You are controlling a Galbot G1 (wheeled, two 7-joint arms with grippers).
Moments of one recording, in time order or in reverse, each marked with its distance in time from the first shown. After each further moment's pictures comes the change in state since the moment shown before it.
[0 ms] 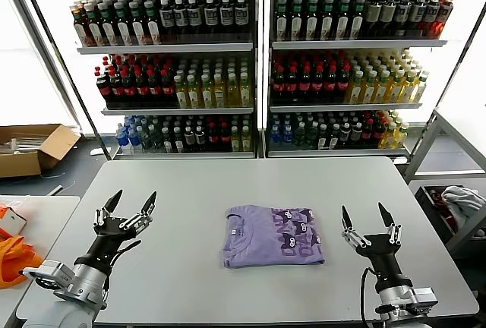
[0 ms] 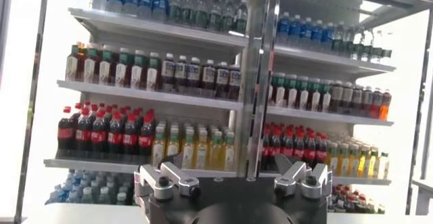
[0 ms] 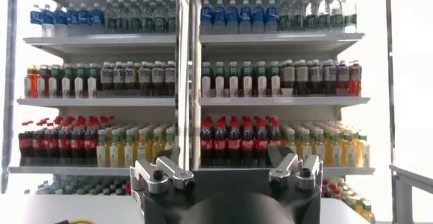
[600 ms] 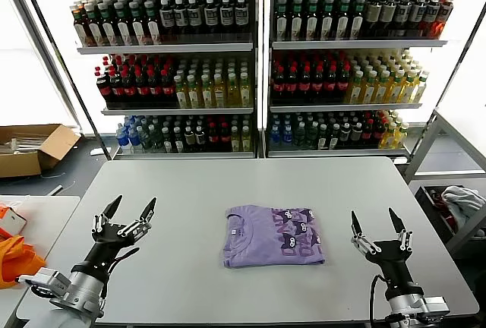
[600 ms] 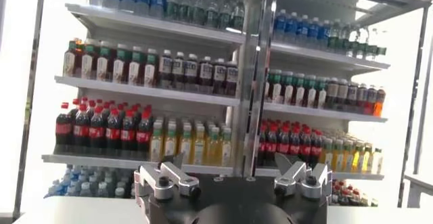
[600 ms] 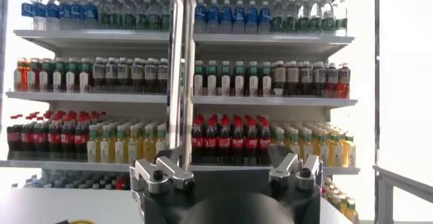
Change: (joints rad) left arm 0.042 -0.018 -0.027 -0.019 -0.006 0.000 0.034; right arm -0.050 -0.003 0.044 0.018 0.006 0.020 -0.008
